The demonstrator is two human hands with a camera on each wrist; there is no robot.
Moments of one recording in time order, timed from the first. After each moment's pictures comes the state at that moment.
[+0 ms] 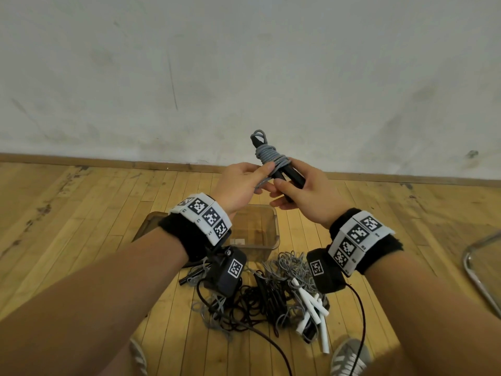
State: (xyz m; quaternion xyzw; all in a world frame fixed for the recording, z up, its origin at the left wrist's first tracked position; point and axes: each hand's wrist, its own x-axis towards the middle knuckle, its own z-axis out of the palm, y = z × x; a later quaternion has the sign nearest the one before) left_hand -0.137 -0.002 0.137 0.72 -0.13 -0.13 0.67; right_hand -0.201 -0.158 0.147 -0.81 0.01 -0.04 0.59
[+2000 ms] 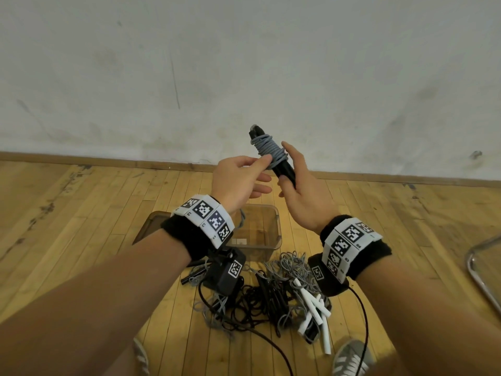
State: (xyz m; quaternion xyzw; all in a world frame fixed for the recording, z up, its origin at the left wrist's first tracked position) left_hand -0.139 0.000 0.145 0.71 -0.07 -0.09 0.70; right_hand -0.193 -0.149 0.129 -0.91 -0.02 -0.15 0.39
